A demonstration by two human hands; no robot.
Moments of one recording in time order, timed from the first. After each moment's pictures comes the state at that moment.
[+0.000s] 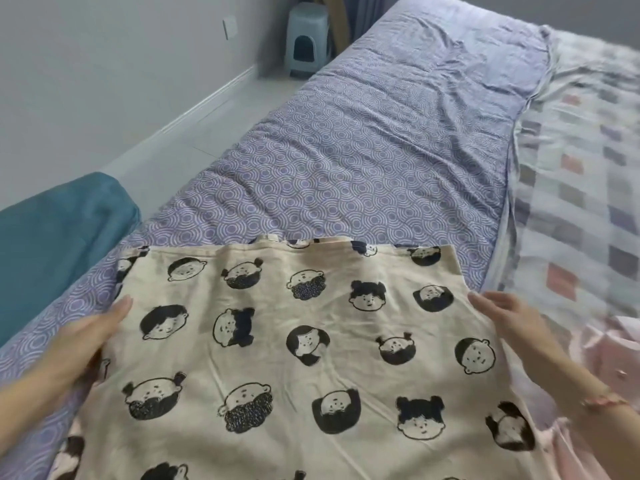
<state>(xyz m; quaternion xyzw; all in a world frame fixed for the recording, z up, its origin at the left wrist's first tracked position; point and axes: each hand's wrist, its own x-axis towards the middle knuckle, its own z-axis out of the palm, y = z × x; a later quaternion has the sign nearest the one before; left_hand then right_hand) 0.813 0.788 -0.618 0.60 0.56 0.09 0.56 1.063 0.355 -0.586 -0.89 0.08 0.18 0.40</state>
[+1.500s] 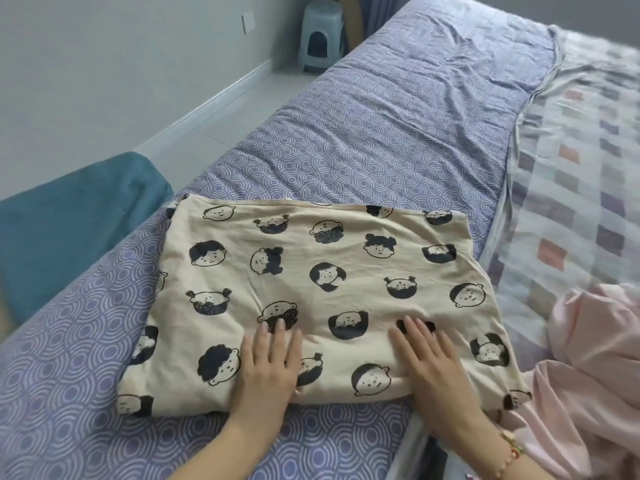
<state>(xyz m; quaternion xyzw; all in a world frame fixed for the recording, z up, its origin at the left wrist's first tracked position) 0.782 0.581 -0.635 0.98 0.13 -0.17 0.04 0.911 0.369 -0.626 -0.91 -0.40 0.05 -0.01</state>
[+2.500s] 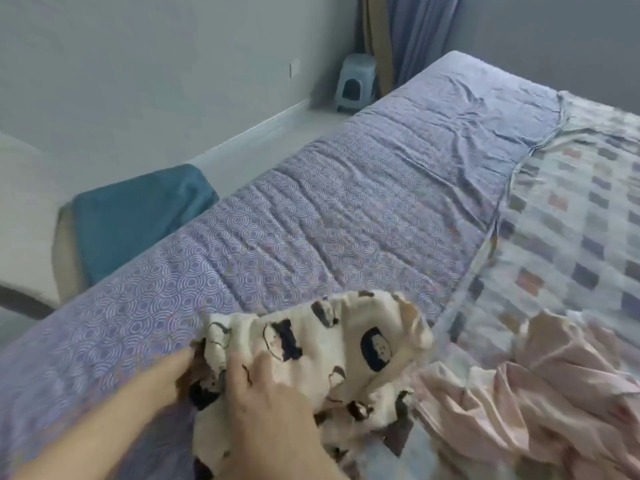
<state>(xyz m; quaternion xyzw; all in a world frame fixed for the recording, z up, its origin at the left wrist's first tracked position) 0.714 0.615 -0.530 0.49 0.58 0.03 0.65 0.786 0.473 -0.469 -0.91 -0.38 0.01 0.13</state>
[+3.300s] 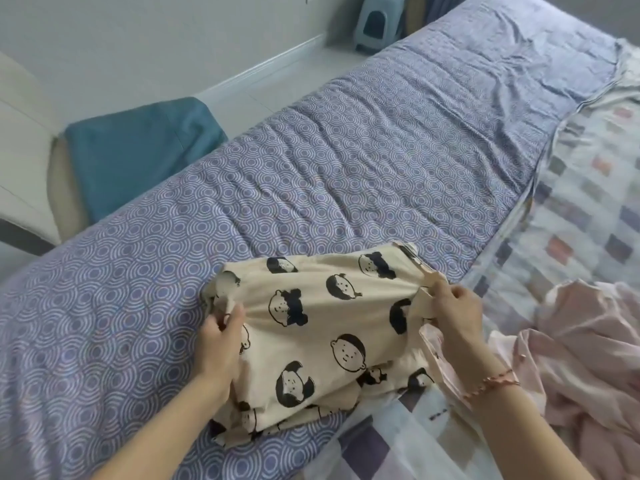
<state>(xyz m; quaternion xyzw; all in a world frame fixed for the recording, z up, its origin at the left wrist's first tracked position) 0.687 0.570 -0.587 0.52 0.60 0.15 0.59 0.908 0.392 -0.570 -0.87 0.10 0.14 0.46</state>
